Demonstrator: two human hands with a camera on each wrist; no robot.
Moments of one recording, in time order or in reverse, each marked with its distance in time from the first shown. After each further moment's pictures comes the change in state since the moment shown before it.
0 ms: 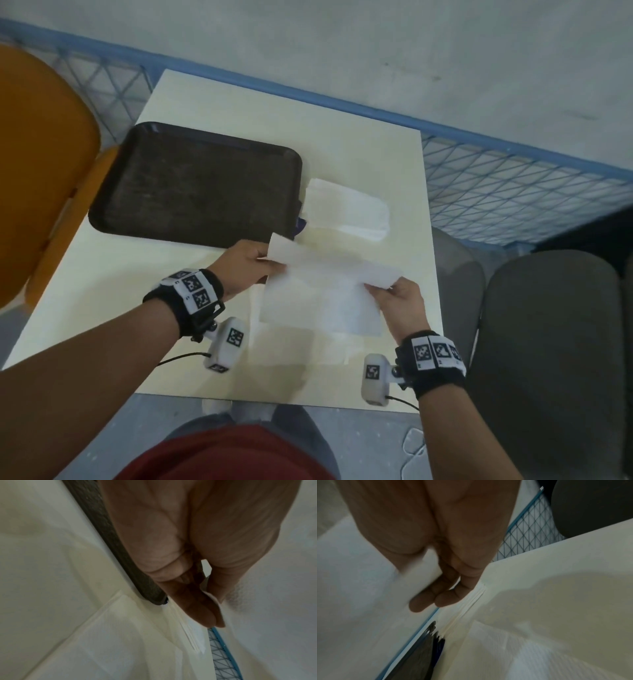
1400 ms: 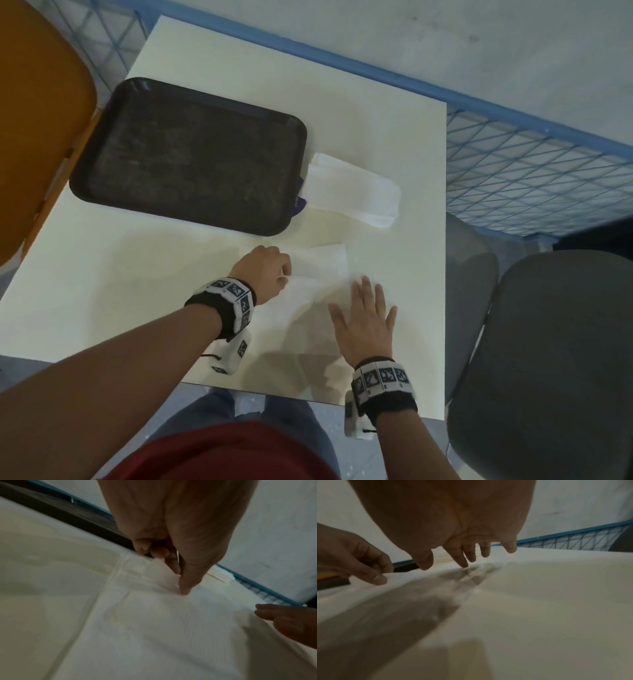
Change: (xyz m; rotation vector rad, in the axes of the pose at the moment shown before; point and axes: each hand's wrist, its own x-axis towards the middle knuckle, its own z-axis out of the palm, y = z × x) left_hand 0.041 -0.060 0.048 1.054 0.055 0.055; right_hand -0.004 0.083 0.033 -1.071 -0.187 -0.033
